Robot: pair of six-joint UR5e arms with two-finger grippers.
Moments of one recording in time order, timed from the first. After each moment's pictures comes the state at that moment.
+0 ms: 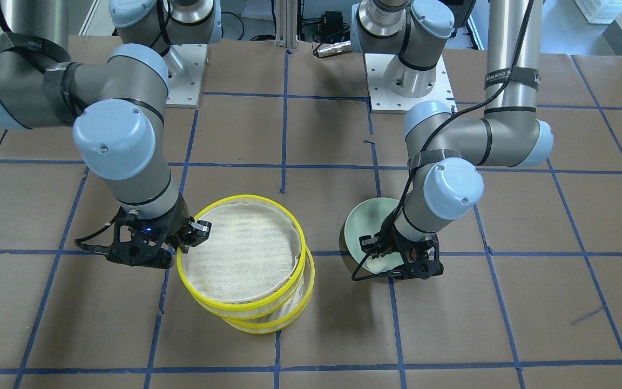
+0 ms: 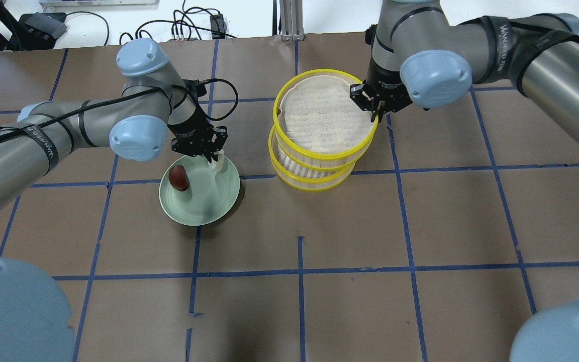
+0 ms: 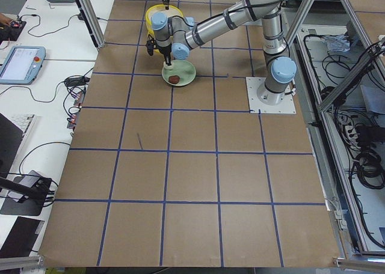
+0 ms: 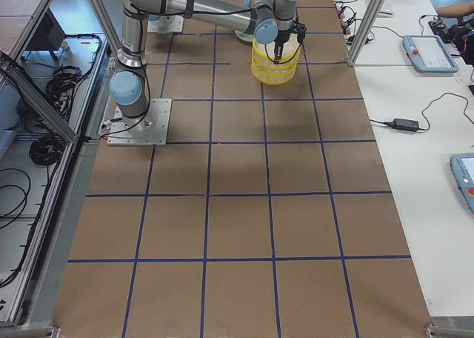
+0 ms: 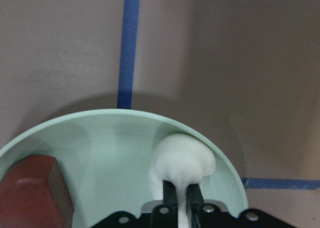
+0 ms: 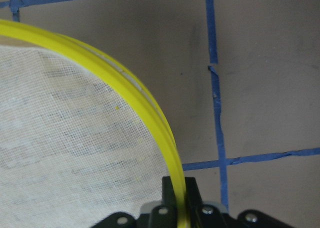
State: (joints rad) left arm -1.58 -1.97 -1.75 -1.04 1.44 -0.18; right arm 1.65 -1.23 1.54 -1.91 -1.58 0.19
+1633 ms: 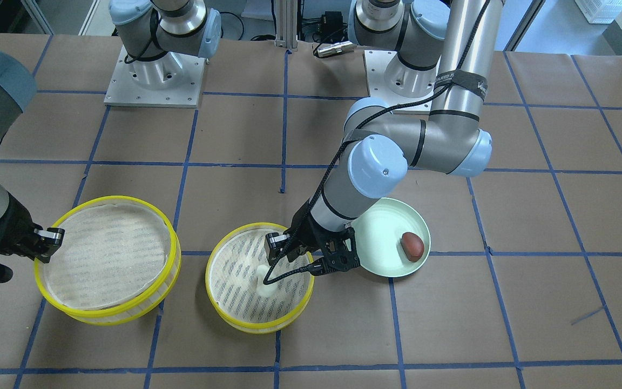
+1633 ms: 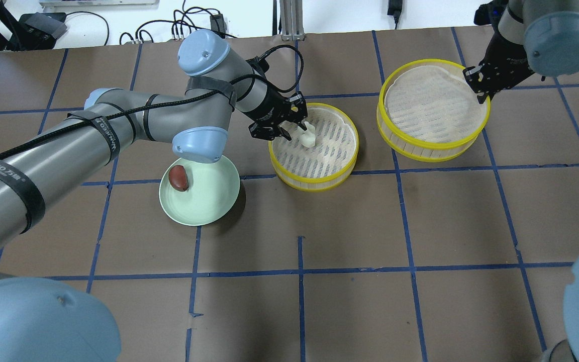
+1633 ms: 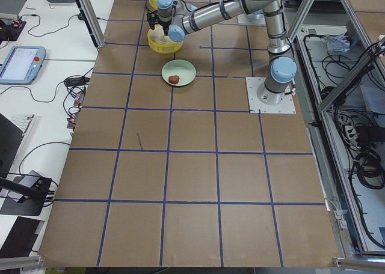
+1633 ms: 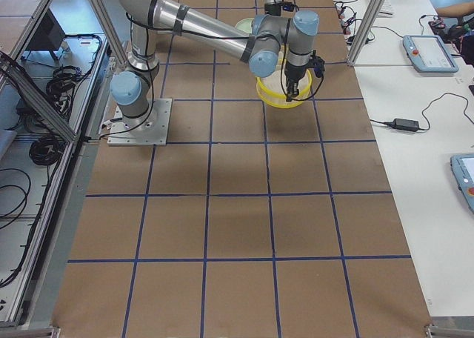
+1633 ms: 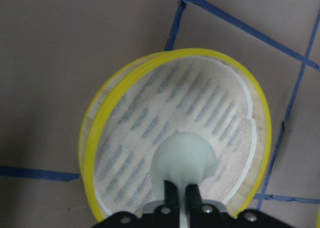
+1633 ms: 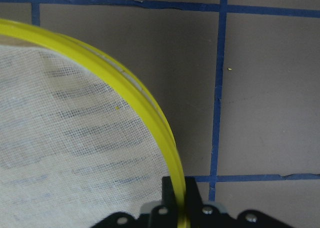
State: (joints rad) left arm -1.78 -2.04 -1.67 -0.79 1.15 -0.60; right arm 1.35 -1.23 1.53 -1.90 -1.66 -0.25
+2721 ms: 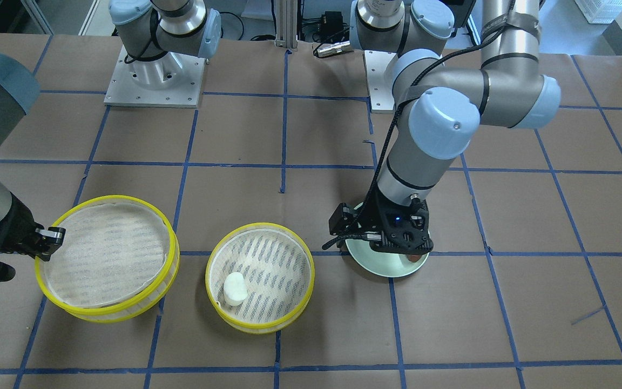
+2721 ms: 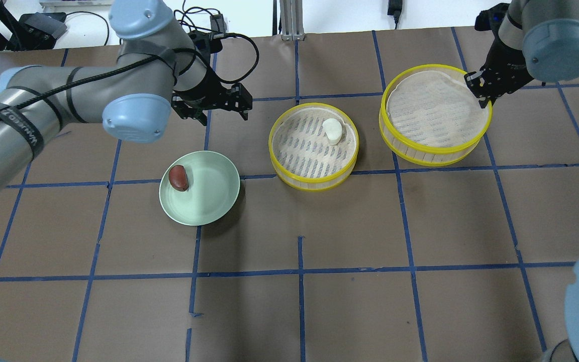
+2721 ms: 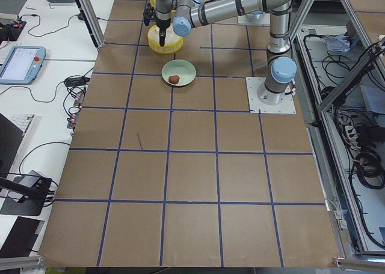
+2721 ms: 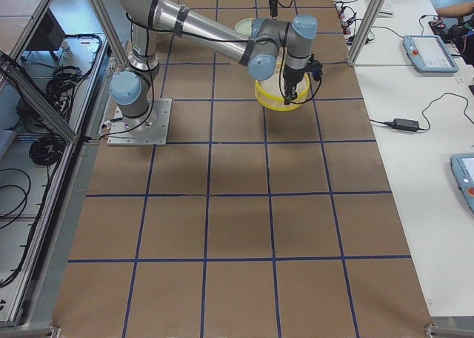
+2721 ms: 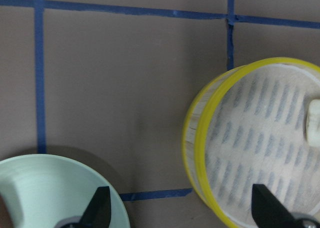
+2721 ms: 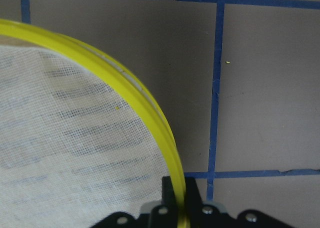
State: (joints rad) left arm -1.64 -1.85 -1.66 -1.07 1.43 -0.07; right arm 1.36 -1.24 1.55 -1.91 -1.67 -0.21
